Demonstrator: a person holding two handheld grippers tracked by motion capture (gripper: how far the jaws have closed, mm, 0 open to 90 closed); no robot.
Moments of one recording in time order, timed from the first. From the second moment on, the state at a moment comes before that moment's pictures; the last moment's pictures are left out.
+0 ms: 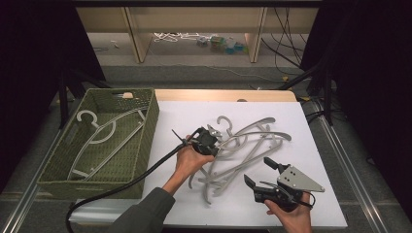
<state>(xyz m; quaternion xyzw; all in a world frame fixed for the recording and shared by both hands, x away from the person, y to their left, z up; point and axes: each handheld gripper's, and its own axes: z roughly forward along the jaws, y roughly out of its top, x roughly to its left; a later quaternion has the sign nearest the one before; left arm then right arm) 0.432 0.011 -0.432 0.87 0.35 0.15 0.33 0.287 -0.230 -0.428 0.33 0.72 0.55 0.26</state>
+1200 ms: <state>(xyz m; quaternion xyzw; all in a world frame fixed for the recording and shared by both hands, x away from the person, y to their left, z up) 0.405 0.221 -0.271 0.74 0.43 0.27 0.43 0.288 -0.231 -0.429 0.34 0.72 0.55 0.26</state>
